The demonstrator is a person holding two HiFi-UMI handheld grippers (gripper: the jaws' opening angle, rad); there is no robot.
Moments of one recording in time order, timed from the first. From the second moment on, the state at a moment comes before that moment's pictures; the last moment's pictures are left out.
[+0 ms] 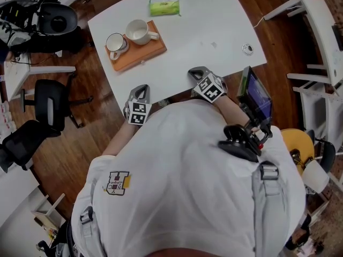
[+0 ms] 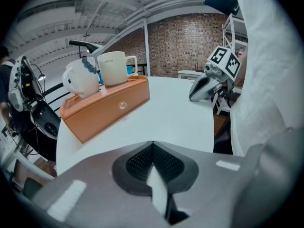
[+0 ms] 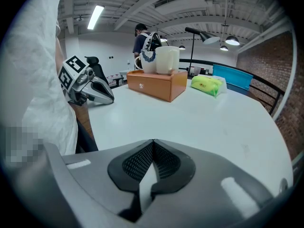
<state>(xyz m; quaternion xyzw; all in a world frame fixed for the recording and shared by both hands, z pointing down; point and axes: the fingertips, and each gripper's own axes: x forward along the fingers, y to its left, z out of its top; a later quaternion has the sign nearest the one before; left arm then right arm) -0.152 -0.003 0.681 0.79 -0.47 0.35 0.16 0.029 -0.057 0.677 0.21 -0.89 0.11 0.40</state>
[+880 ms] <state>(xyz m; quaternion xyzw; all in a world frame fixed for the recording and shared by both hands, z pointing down) -0.154 0.000 0.682 0.79 -0.47 0.36 0.17 0.029 -0.055 0.677 0.21 -0.88 0.11 0.40</state>
